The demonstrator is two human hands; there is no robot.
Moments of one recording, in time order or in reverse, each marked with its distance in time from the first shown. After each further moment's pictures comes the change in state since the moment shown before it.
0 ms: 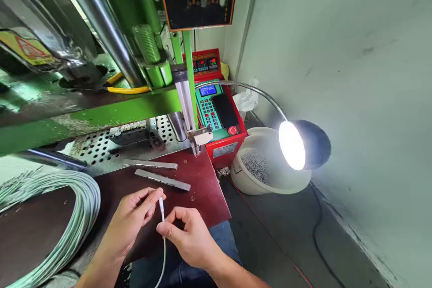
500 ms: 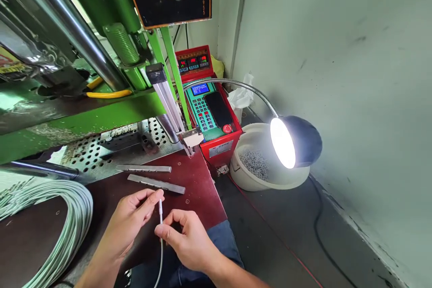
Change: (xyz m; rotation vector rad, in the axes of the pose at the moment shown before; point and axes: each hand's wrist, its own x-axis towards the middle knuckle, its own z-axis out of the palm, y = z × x) left_hand 0.007 0.016 0.006 0.037 -0.025 -0.024; right_hand -0.003 0.003 -0.005 0.103 0.017 0.018
